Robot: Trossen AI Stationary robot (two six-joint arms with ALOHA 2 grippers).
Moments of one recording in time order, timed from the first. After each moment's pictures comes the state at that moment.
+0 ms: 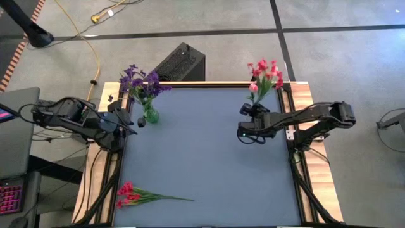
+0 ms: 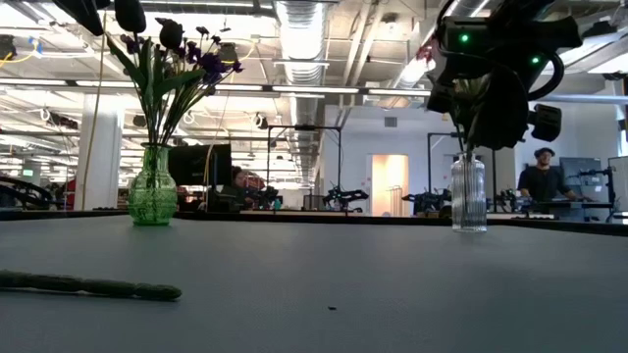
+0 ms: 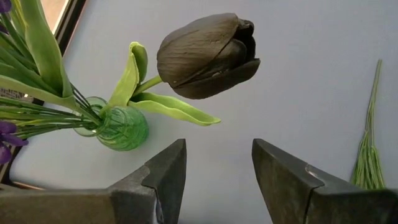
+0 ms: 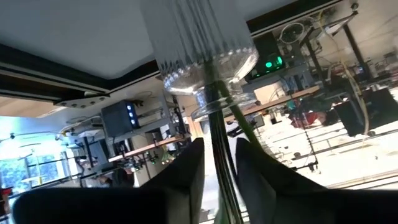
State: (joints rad) left arm -0.25 0.81 1.22 -1.44 -0.30 -0.40; right arm -0.04 1.40 0.83 -0.95 1.15 -1.25
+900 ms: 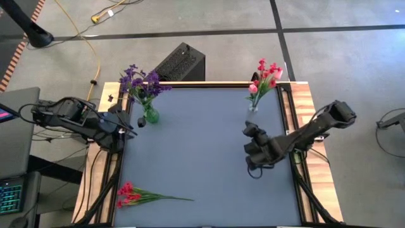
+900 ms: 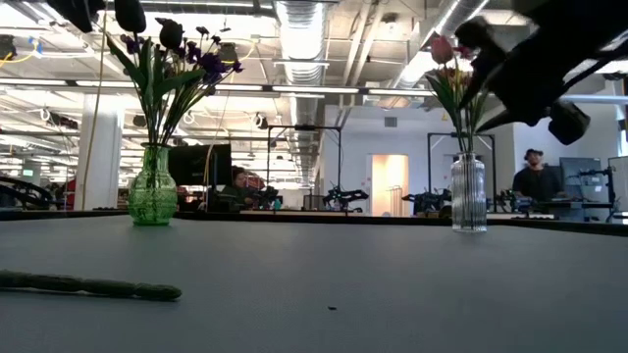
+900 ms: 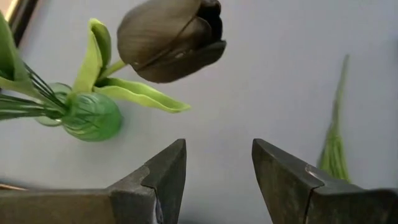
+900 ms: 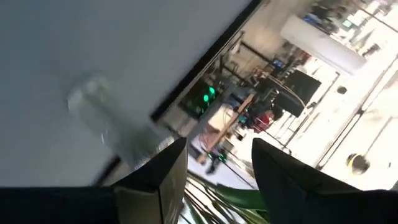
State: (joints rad) left arm -0.25 0.81 1.22 -1.44 -0.20 -0.44; right arm 0.43 1.39 0.83 -0.97 1.20 -0.60
